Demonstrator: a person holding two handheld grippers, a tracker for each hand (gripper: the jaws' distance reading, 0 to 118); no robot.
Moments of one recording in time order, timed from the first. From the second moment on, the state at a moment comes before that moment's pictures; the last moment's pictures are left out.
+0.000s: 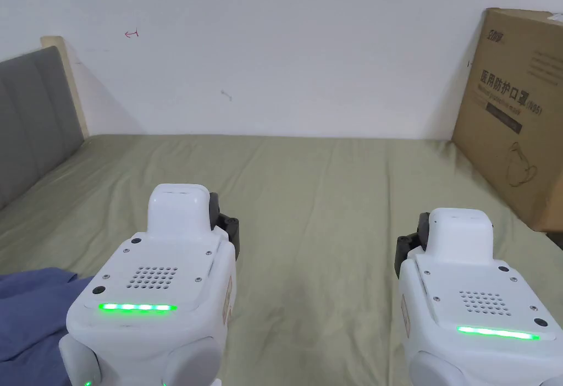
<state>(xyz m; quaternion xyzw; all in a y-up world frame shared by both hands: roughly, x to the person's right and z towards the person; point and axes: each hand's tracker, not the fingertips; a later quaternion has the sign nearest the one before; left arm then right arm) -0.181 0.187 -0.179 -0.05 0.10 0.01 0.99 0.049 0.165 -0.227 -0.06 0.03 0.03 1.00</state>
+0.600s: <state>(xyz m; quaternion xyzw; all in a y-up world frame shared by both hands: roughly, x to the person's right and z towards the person) -0.260 0.206 -0.126 -0.05 0.22 0.02 0.97 -0.034 0.178 -0.233 -0.07 0.19 0.02 0.98</state>
